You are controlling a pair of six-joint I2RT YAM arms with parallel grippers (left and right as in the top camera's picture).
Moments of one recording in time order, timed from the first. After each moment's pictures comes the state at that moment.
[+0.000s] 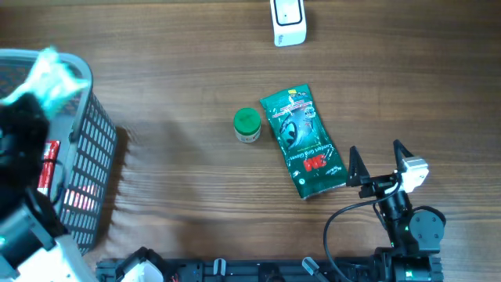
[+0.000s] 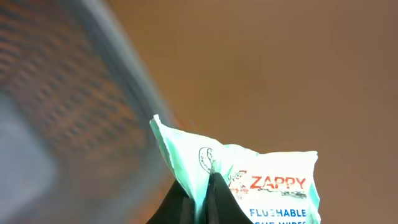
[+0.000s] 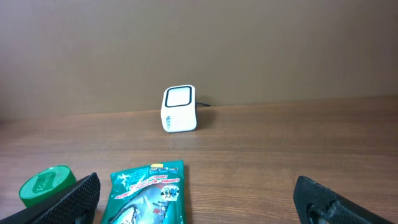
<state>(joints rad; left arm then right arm) 0.69 0.92 1.16 -0.61 0.52 -0.73 -0.02 0.02 0.01 0.01 -0.21 0.15</state>
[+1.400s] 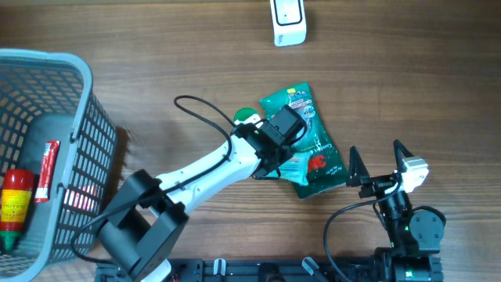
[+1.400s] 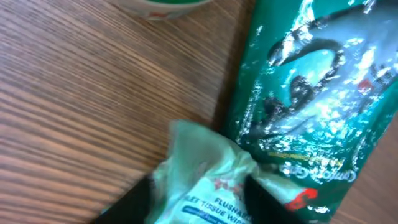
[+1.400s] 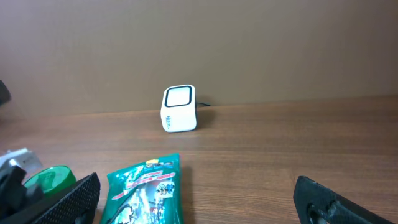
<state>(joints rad) -0.81 1.77 1.16 -0.65 -0.02 -1.37 -0.02 0.02 0.01 0.01 -0.21 0.15</state>
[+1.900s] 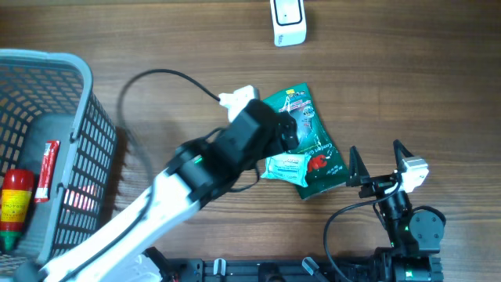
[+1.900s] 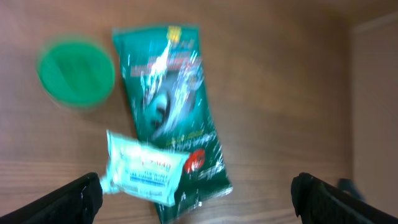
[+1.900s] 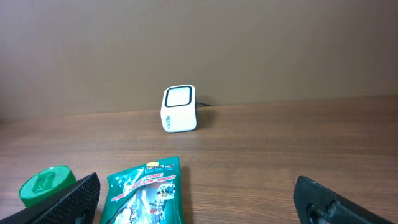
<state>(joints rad) -0.81 1.29 1.17 -0.65 -0.13 -1.00 -0.02 0.02 0.01 0.01 -0.21 0.15</state>
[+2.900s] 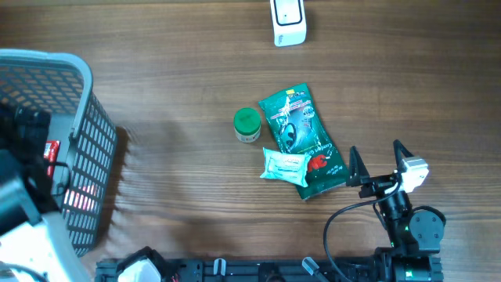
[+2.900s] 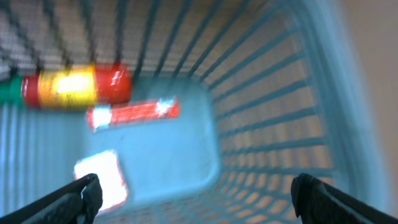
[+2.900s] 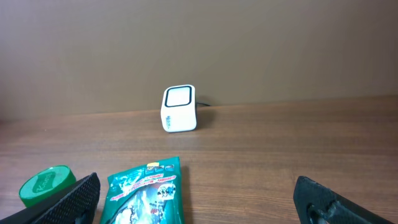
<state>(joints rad) 0.59 1.09 1.32 -1.03 -0.18 -0.79 -0.02 0.02 0.01 0.01 -0.21 0.15</state>
